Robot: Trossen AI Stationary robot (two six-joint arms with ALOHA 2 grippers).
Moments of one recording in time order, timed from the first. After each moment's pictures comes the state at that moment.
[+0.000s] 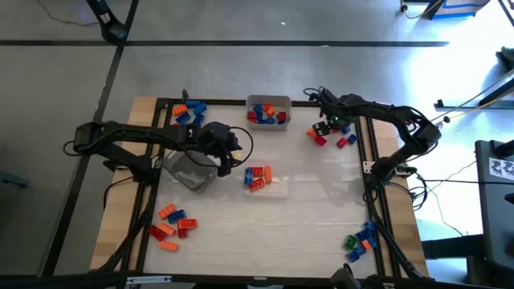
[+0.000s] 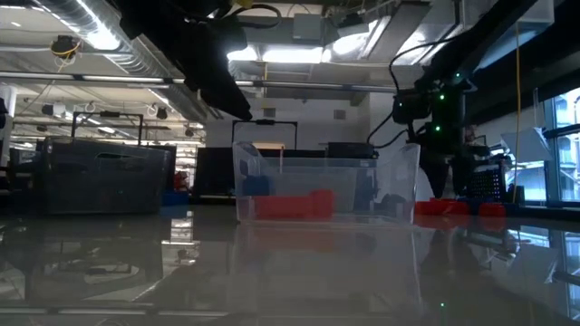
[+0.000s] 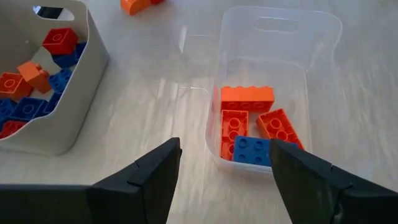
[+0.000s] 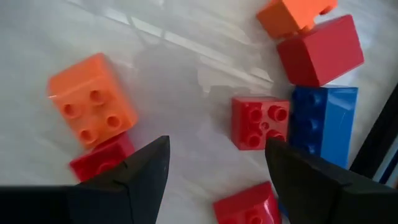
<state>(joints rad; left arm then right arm) 0.17 1.33 0.87 -0.27 0.02 0.07 -0.83 1.56 0.93 -0.80 0.15 0.33</state>
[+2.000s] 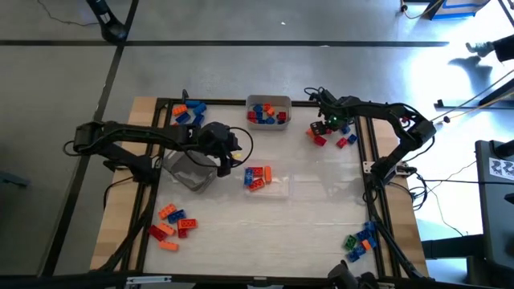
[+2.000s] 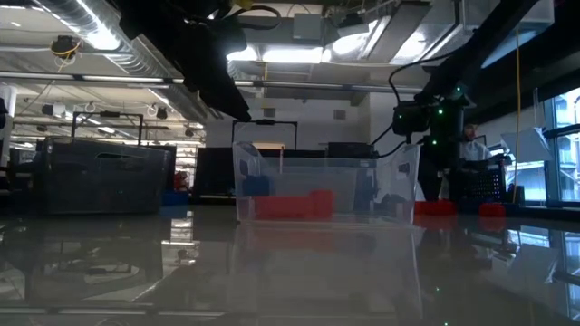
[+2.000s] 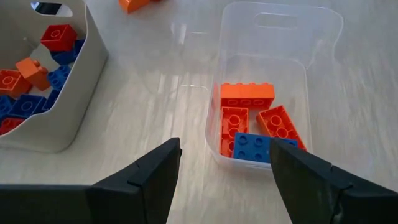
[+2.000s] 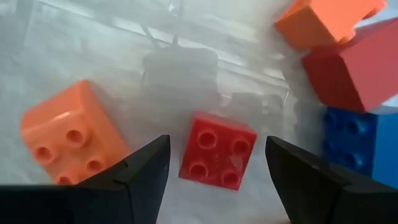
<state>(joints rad) 0.17 1.33 0.87 -0.28 0.02 0.07 -0.86 1.63 0.89 -0.64 0.09 0.36</state>
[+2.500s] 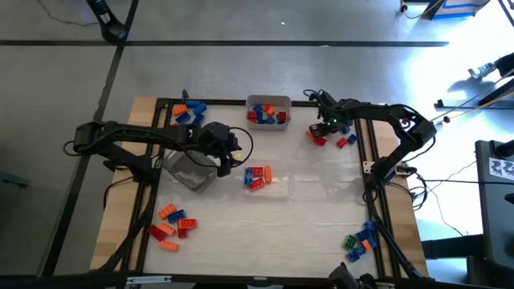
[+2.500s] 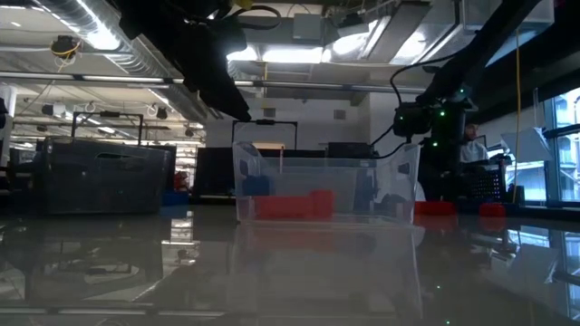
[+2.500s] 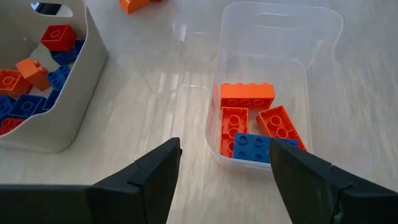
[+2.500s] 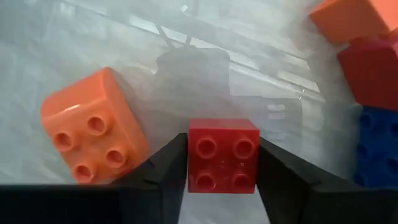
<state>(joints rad) 0.17 1.33 0.87 -0.28 0.02 0.07 -0.86 1.62 0.84 -0.59 0.06 0.33</state>
